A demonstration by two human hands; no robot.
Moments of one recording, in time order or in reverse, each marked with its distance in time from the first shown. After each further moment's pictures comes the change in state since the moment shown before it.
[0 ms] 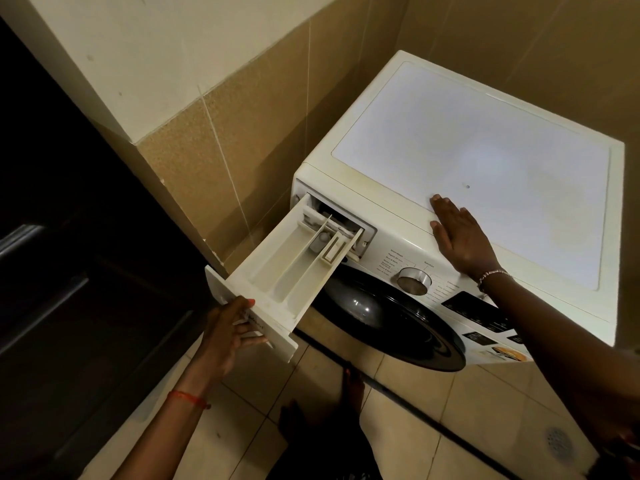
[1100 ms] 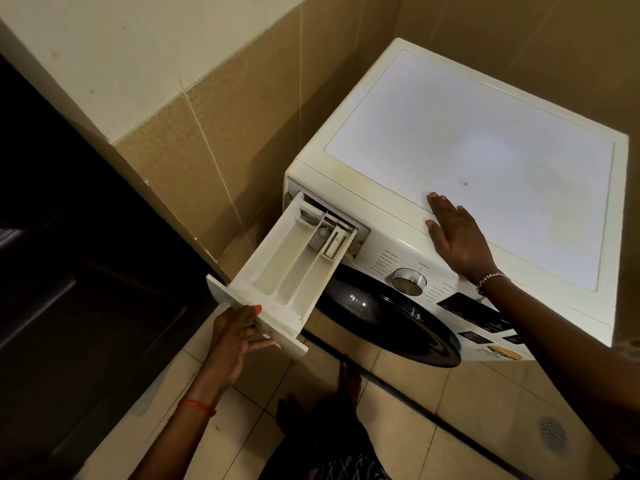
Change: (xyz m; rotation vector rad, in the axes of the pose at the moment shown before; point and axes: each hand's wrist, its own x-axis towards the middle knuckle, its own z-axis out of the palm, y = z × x) left_hand -0.004 -0.015 0.021 -0.039 -0.013 0.060; right_hand 0.002 -0.001 -0.002 0.028 0.010 -0.007
